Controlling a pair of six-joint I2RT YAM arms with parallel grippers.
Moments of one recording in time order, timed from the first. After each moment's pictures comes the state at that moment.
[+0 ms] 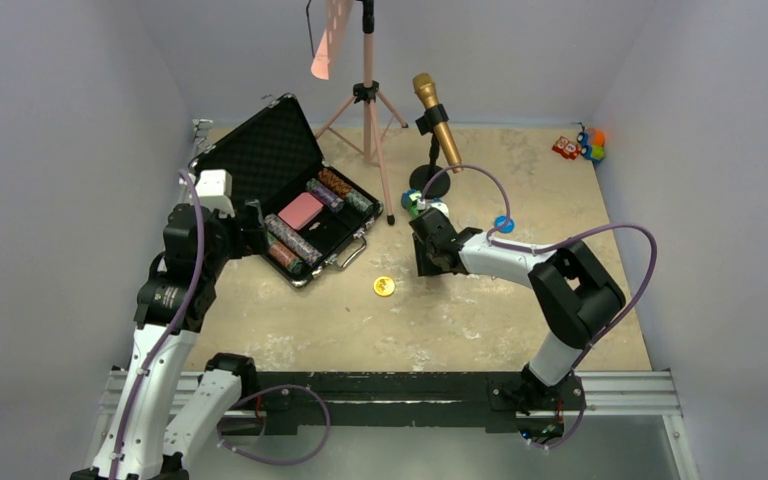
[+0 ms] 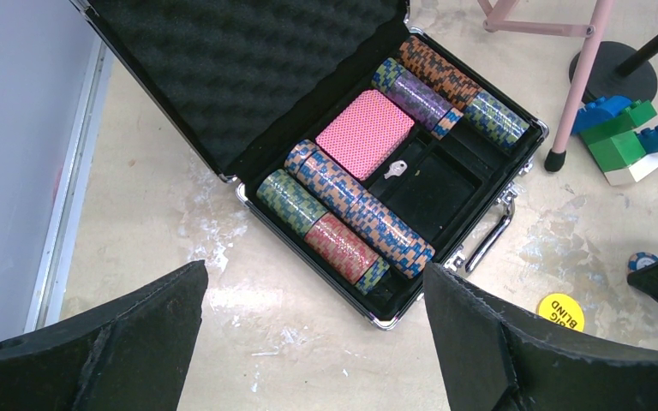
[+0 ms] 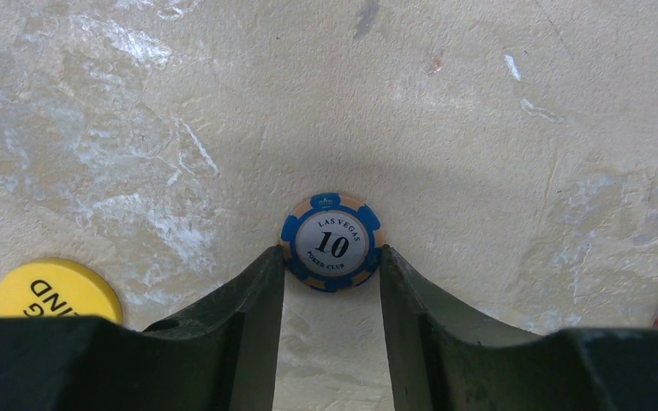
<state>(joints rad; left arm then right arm) -0.15 0.72 0.94 -0.65 -0.14 -0.14 0.68 1.70 0.95 -0.32 0.27 0.47</state>
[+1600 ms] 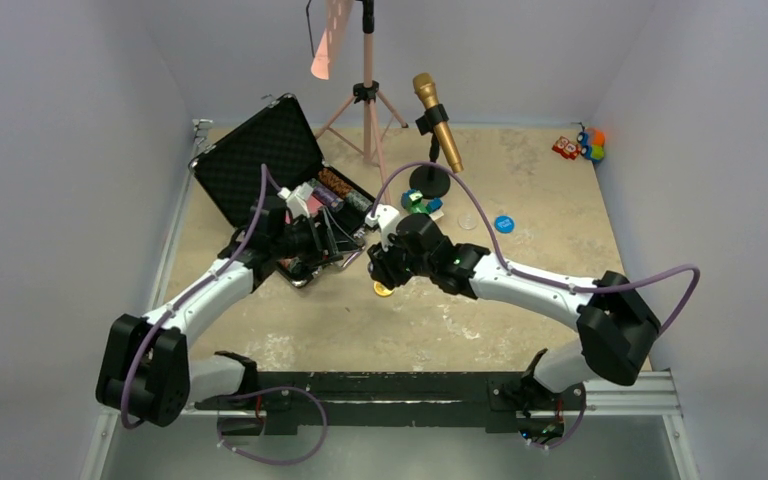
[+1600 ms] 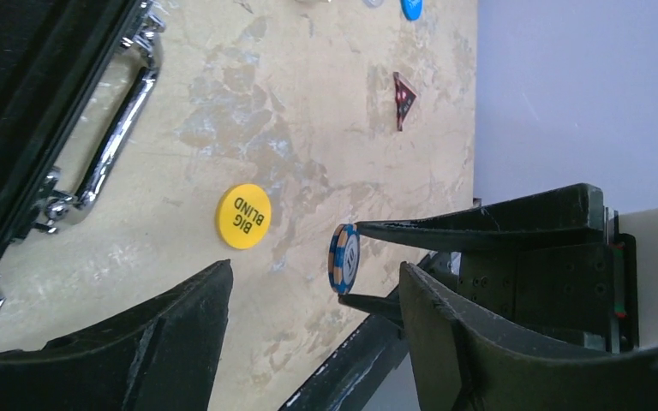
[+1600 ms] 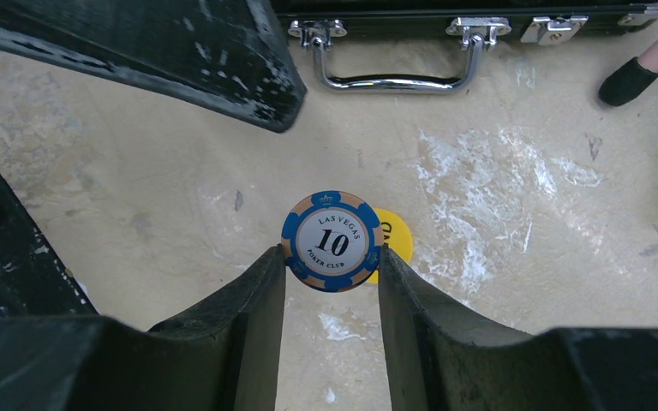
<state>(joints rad) -0.31 1.22 0.68 -0.06 0.57 -0.78 0.89 1.46 0.94 -0.14 -0.06 0.12</state>
